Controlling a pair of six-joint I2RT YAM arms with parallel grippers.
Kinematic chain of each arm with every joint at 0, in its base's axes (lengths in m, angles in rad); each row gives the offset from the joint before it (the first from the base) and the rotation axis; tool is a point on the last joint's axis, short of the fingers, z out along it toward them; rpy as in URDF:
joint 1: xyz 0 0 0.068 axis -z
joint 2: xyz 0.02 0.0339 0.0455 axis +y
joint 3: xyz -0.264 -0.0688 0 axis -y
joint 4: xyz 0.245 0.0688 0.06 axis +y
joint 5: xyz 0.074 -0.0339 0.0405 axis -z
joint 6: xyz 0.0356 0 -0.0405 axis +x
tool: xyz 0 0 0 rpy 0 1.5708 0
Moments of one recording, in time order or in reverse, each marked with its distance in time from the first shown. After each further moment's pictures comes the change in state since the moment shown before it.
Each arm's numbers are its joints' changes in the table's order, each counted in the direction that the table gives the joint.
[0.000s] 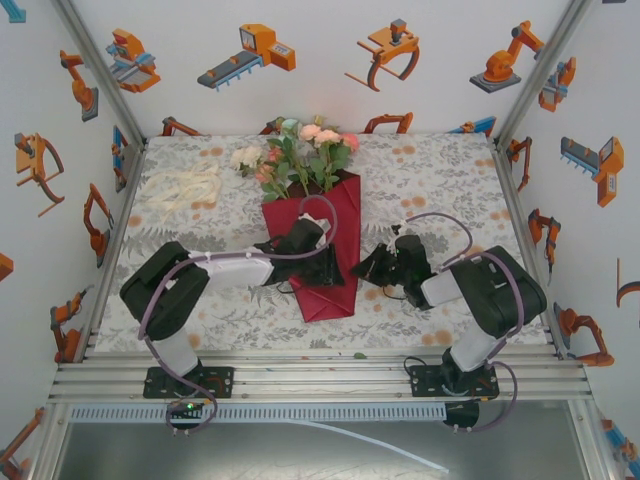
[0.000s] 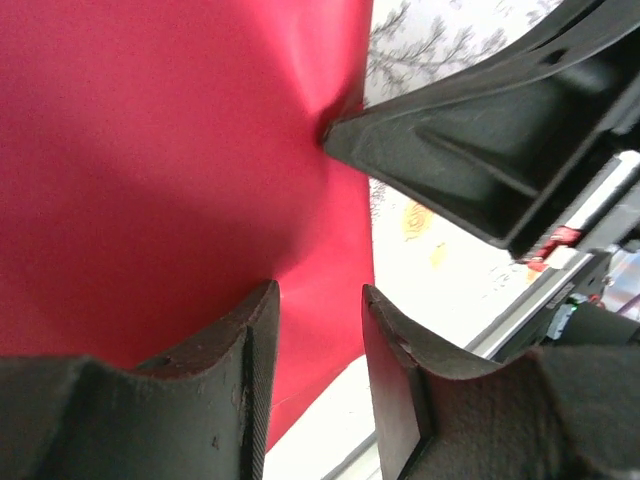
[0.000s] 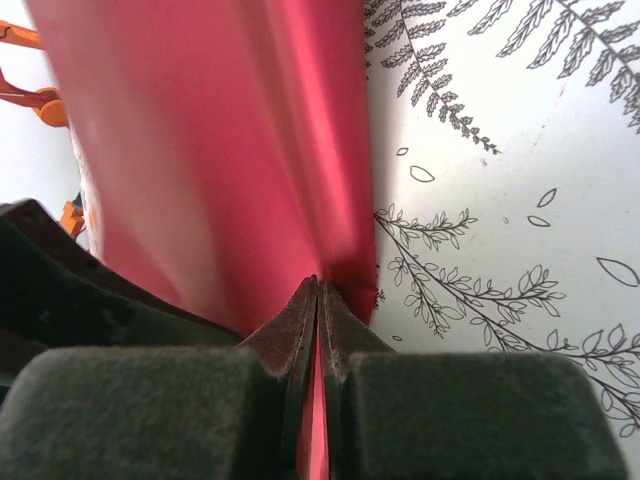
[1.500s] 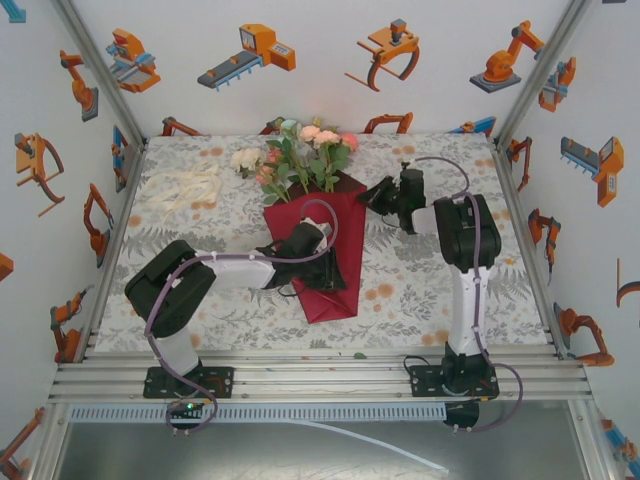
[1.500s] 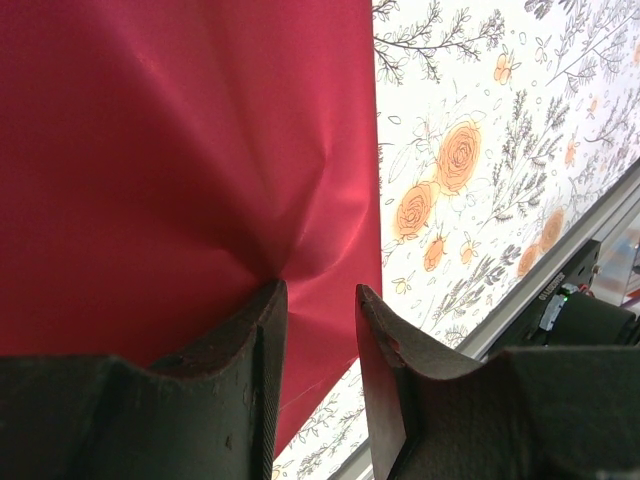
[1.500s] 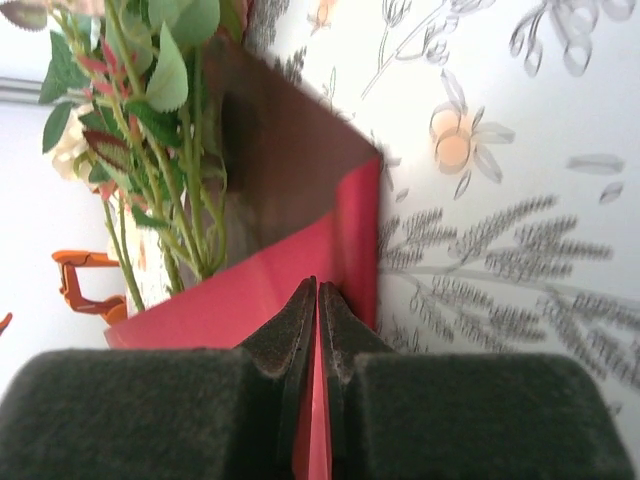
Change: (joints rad) left arm 0.002 0.011 -0.033 -0.077 0.027 -0.022; right arm 0.249 0.594 0.843 0.137 -0.084 0.024
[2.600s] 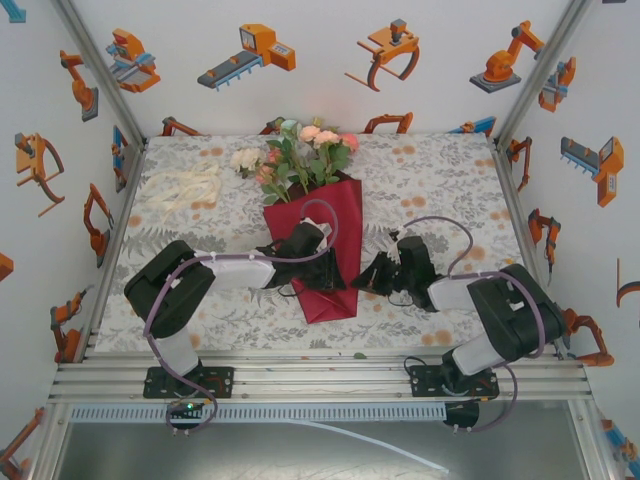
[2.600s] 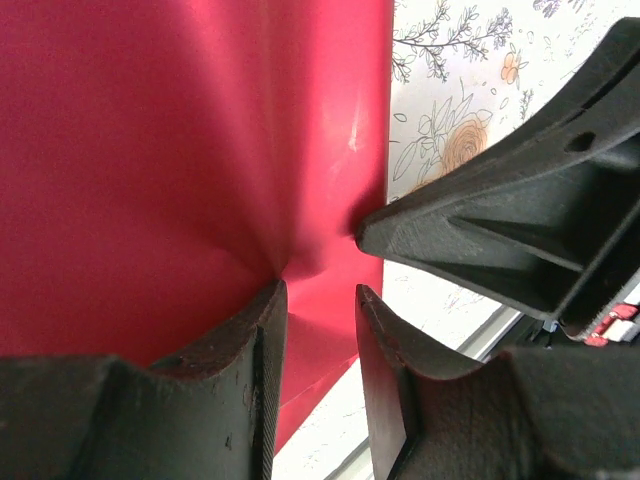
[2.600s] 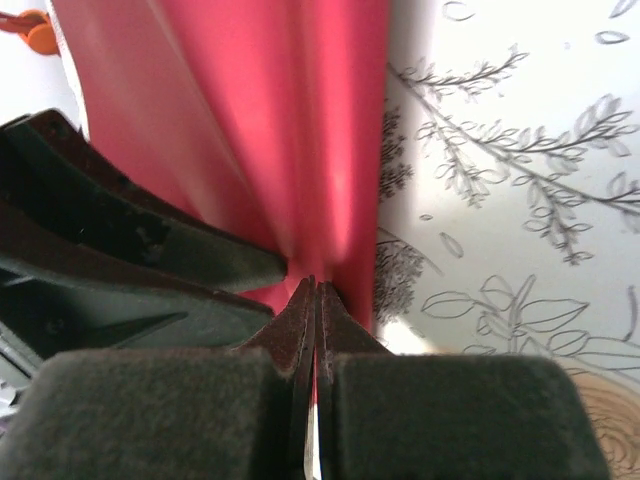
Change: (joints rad) left arm 0.000 -0.003 0.009 0.026 -0.012 0.000; right arm -0.253 -0.740 -0.855 0.110 -0.029 -0.022
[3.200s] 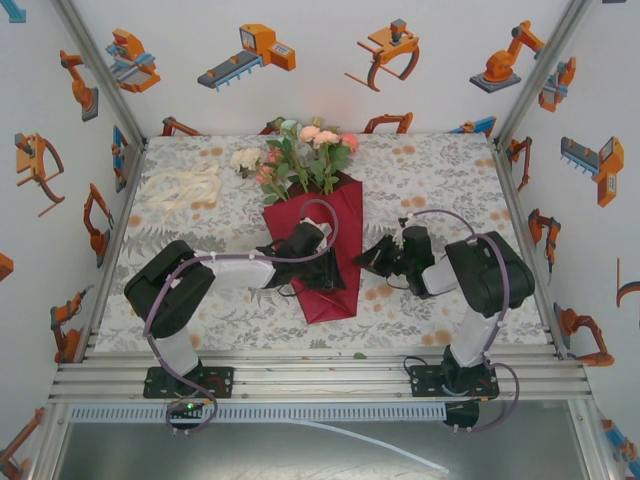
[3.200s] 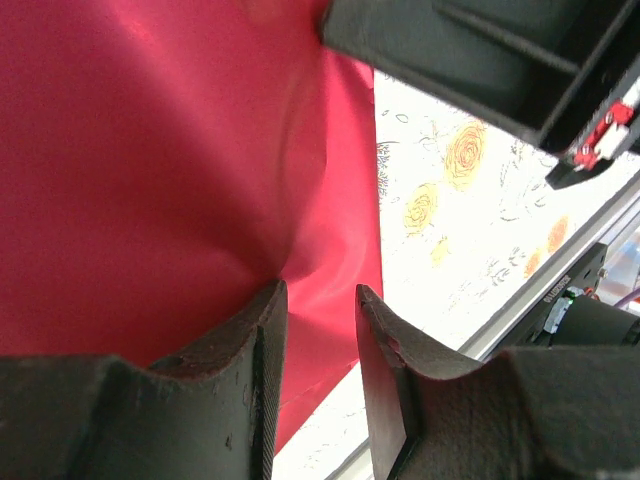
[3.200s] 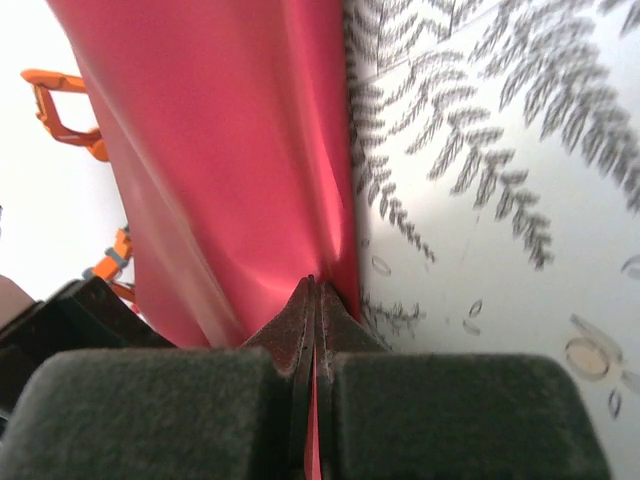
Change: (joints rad) left arm 0.000 0.000 0.001 0.002 -0.003 0.000; right arm 0.121 0.301 0.092 -0.344 -0.003 0.072
